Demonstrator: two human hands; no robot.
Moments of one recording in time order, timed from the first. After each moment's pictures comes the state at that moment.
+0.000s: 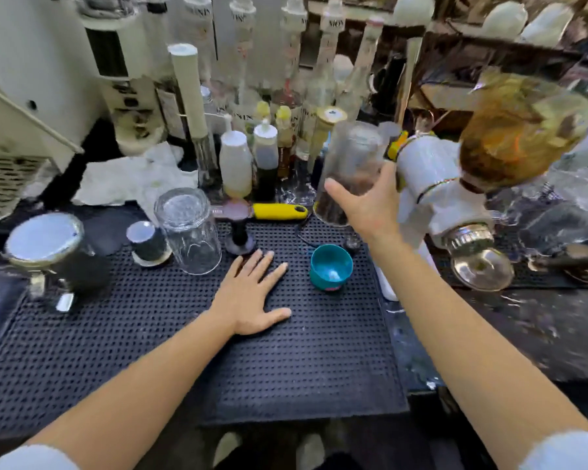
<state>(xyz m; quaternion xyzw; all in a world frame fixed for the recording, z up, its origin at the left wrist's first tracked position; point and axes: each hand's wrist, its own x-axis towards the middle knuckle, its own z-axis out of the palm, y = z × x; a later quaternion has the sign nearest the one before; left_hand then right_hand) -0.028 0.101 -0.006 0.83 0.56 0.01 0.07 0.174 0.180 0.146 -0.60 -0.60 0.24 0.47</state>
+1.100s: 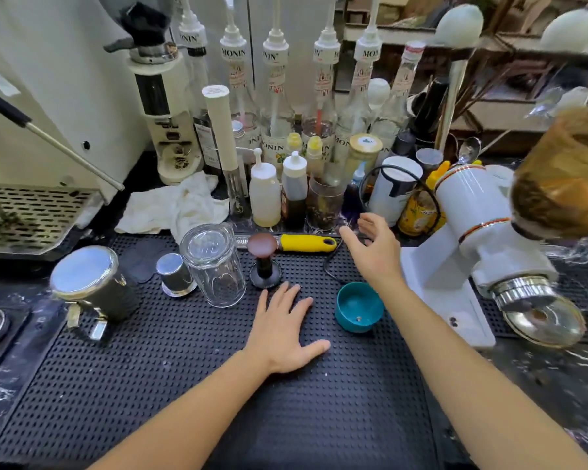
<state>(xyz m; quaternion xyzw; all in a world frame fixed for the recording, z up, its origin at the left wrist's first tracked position) -0.004 0.106 0.001 0.77 0.62 0.09 0.12 0.168 0.226 0.070 -0.61 -0.59 0.33 0.42</state>
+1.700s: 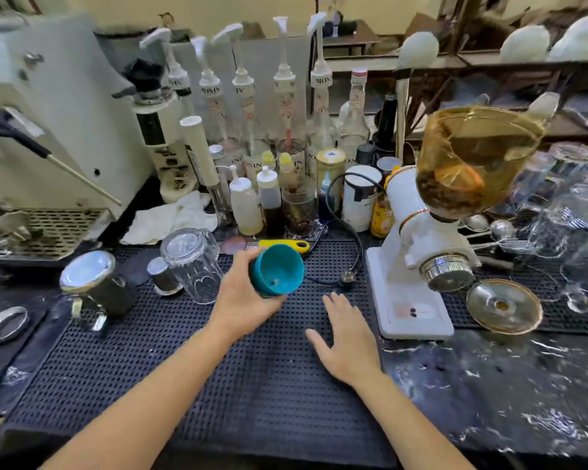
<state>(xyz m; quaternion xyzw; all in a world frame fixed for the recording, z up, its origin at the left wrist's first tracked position) 0.016 0.101 0.086 0.63 0.62 0.43 0.18 0.224 0.098 0.000 -0.54 -0.80 0.16 0.20</state>
